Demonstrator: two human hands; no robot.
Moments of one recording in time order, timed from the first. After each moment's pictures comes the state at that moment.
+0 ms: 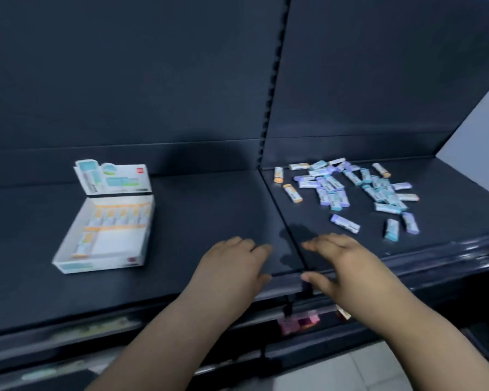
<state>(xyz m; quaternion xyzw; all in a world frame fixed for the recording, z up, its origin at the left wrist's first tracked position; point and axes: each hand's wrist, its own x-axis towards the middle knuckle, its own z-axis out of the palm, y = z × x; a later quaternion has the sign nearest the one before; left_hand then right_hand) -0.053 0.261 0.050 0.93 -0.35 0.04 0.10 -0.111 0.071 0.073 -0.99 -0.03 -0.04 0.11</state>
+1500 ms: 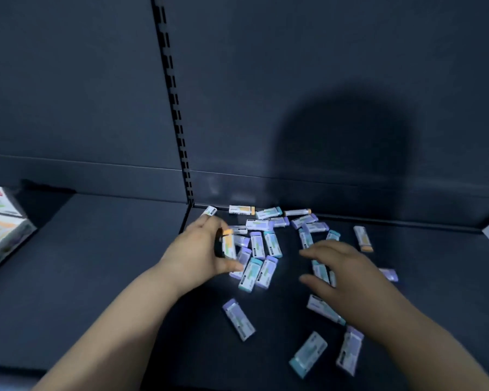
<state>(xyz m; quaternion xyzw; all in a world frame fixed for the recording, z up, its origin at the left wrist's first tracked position) 0.099 0.040 0.035 0.95 -0.06 -0.02 0.29 0.060 -0.208 0.067 -0.96 -0.18 0.00 0.20</state>
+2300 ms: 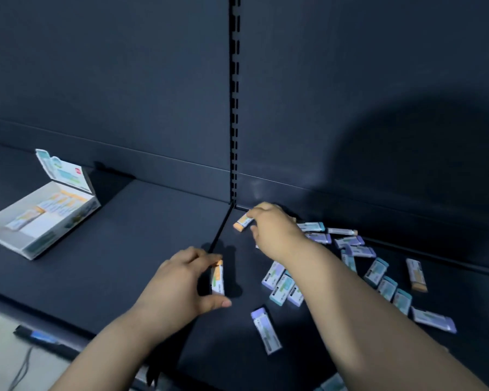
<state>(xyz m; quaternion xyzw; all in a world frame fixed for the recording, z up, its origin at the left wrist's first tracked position) 0.028 0.086 0.024 0.97 0.00 0.02 0.26 0.172 -0.063 0.038 -0.94 -0.29 0.04 0.15</state>
